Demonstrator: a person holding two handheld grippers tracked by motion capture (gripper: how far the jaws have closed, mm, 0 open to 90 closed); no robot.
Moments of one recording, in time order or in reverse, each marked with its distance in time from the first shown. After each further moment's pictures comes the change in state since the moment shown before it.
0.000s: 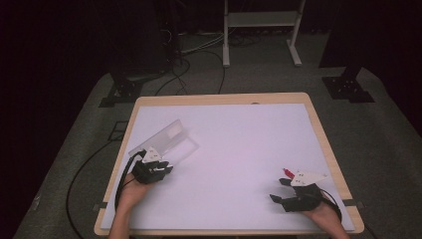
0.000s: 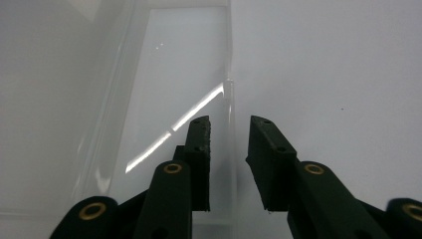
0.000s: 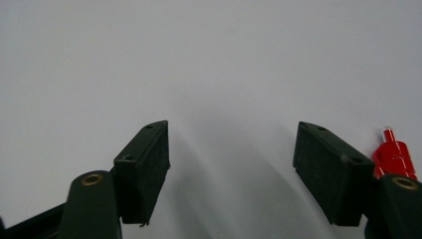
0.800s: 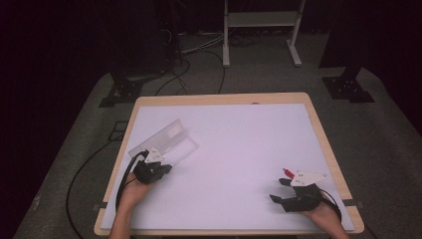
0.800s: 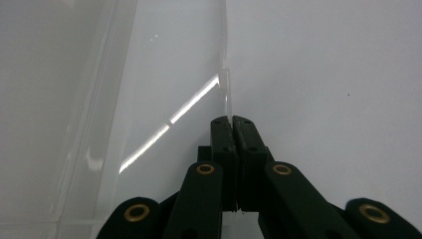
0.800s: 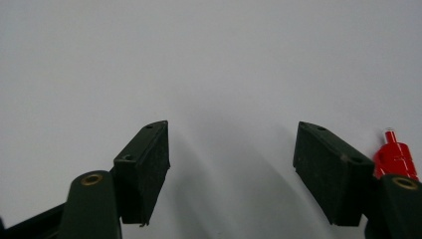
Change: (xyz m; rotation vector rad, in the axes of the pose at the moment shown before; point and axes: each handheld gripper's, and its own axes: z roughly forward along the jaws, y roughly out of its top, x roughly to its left) left arm 0.001 -0.001 0.006 0.035 0.003 0.040; right arm 0.001 0.000 0.000 -0.001 0.001 -0.003
